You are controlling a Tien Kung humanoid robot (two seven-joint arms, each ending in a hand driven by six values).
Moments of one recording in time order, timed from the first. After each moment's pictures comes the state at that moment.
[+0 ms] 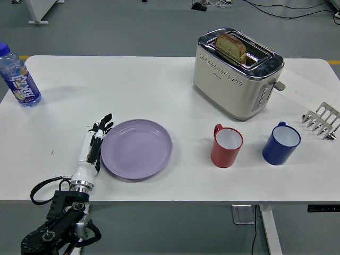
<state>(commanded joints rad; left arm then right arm) -0.24 0.00 -1.07 -0.93 1.00 0.26 -0.58 0.11 -0.14 0.61 0.18 -0.61 -0.09 -0.02</state>
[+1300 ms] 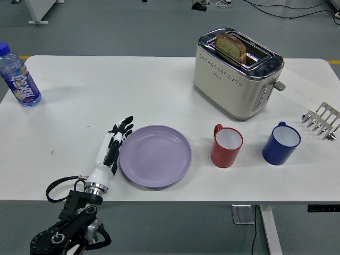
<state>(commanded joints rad) -0.26 0.00 -0.93 -0.97 0.96 0.26 -0.58 0.11 -0.14 0.62 0.18 -0.62 -0.09 -0.02</state>
